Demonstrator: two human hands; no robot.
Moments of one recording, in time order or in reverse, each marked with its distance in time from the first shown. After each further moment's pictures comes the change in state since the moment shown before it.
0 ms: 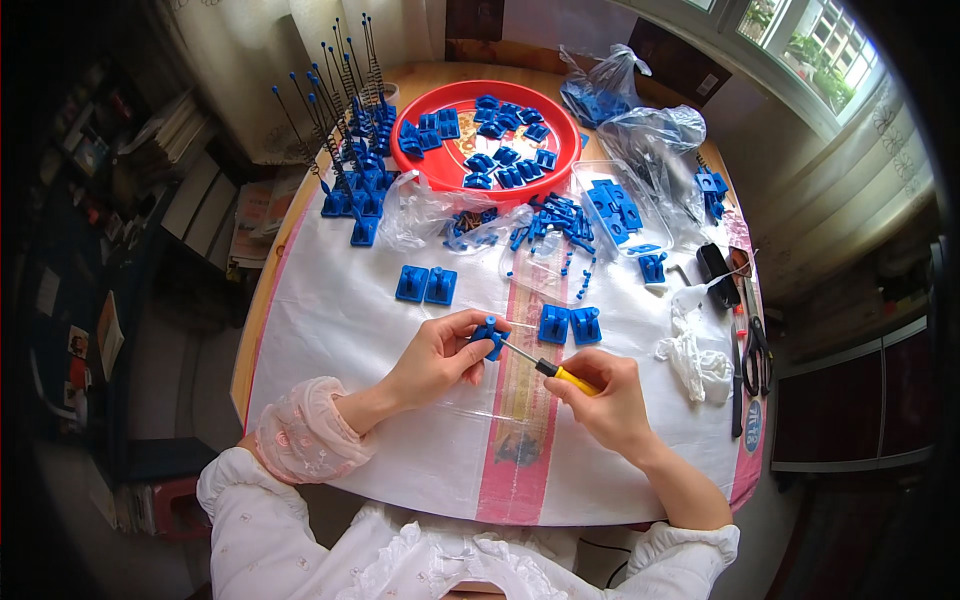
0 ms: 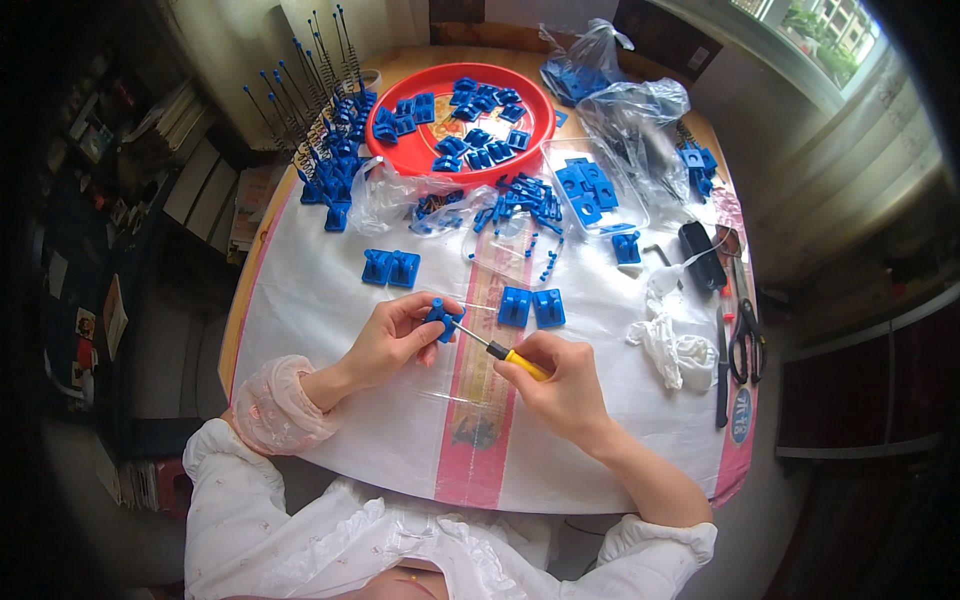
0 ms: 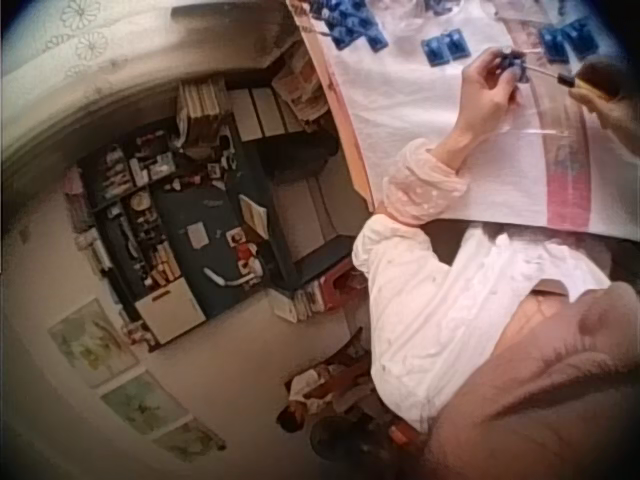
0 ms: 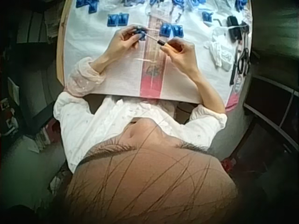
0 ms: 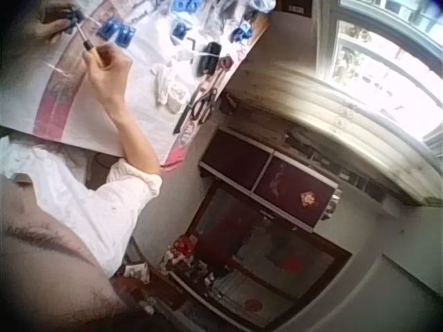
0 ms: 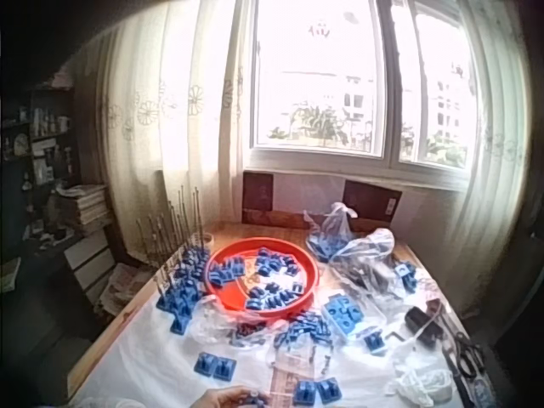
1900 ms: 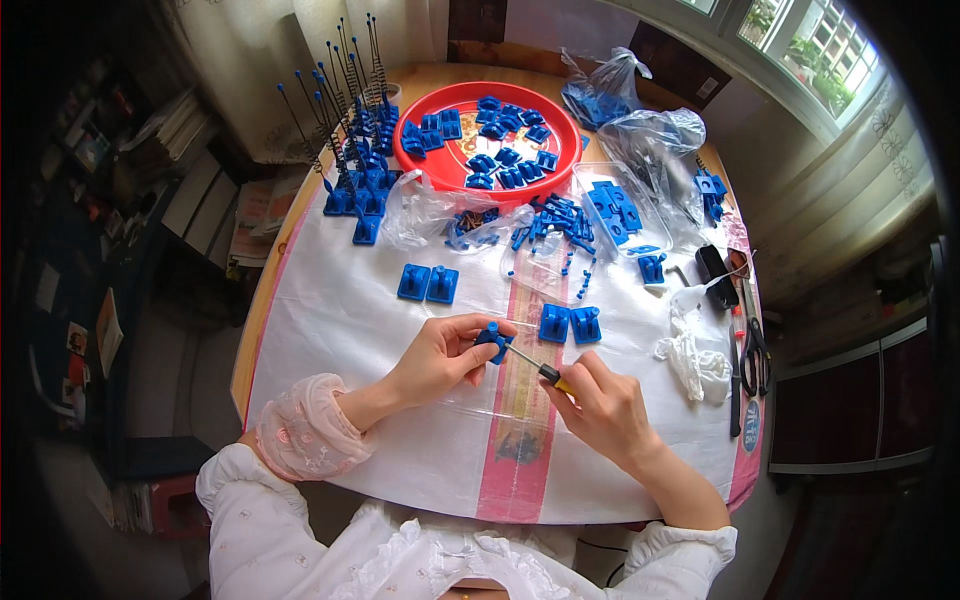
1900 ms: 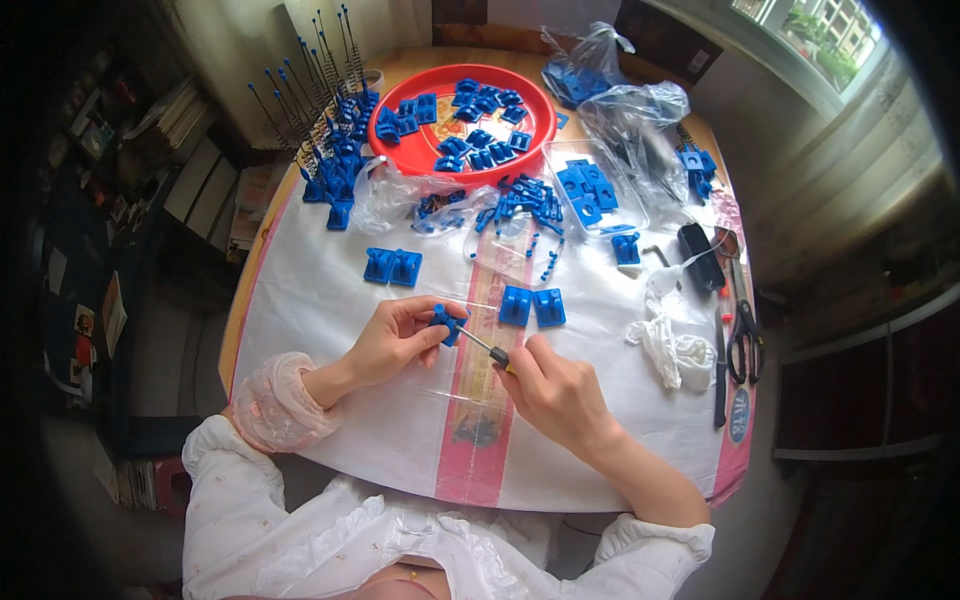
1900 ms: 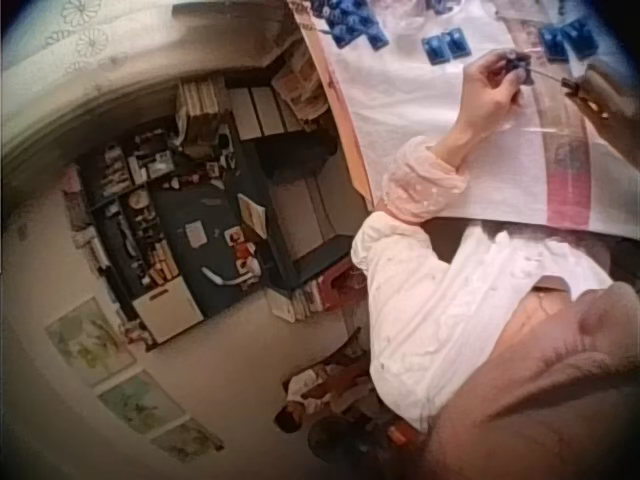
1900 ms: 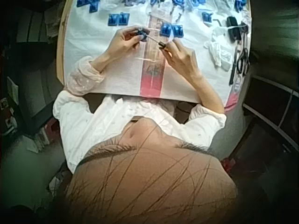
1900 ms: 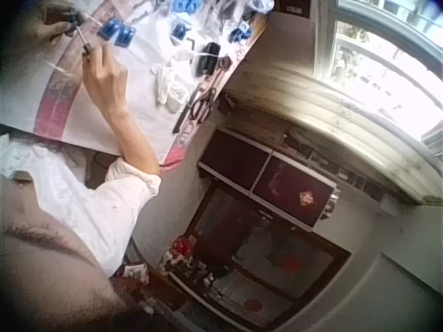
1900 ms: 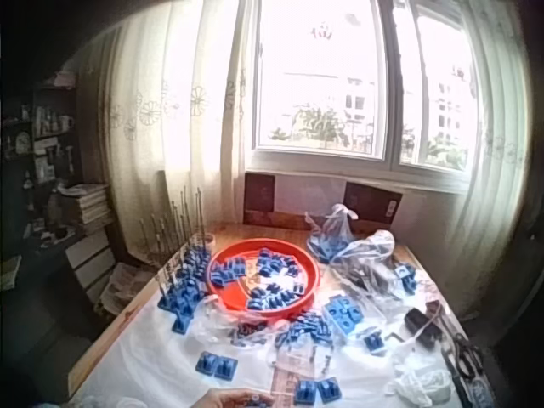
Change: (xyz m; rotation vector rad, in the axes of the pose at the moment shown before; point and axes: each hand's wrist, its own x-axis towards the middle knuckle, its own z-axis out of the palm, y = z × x) left_hand -0.002 0.004 0.001 -0.008 -0.032 -0.007; right_hand -0.006 -0.011 0.002 -0.694 0.029 -0.533
